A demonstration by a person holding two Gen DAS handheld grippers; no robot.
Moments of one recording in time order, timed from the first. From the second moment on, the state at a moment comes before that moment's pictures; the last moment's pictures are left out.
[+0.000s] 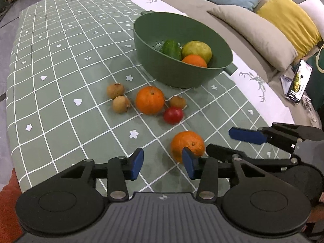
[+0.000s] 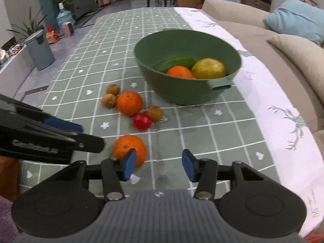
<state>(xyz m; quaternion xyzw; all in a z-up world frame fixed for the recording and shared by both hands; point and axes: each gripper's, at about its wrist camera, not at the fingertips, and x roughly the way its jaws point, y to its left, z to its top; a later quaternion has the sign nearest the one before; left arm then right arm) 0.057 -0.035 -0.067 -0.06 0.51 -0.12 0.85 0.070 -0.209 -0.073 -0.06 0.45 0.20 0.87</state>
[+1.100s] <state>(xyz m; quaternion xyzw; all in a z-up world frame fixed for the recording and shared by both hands) 0.094 -0.051 -0.069 0.08 0.46 -0.12 0.87 0.119 -0.222 -0.086 -0.02 0.45 0.16 0.88</state>
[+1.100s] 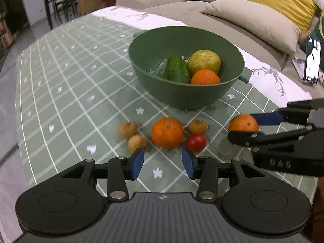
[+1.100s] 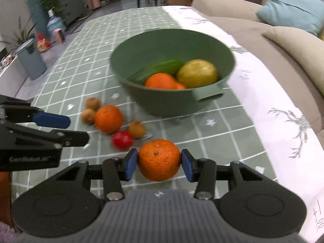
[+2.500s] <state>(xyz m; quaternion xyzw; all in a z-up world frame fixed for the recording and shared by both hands) 0.136 -0.071 -0.083 0.09 0.49 -0.14 0.86 0.121 -0.236 -0.103 0.00 0.48 0.16 0.86</state>
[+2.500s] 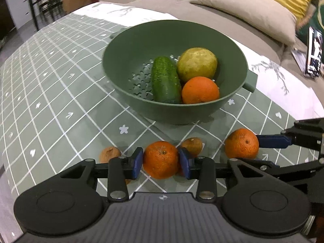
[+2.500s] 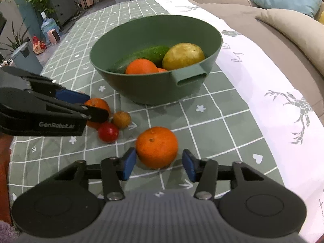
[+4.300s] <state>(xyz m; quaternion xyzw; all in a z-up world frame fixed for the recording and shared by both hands) 0.244 -0.072 -0.039 0.02 0.48 -0.11 0.87 0.265 -0.224 -0.041 -0.09 0.38 0.19 0.90</state>
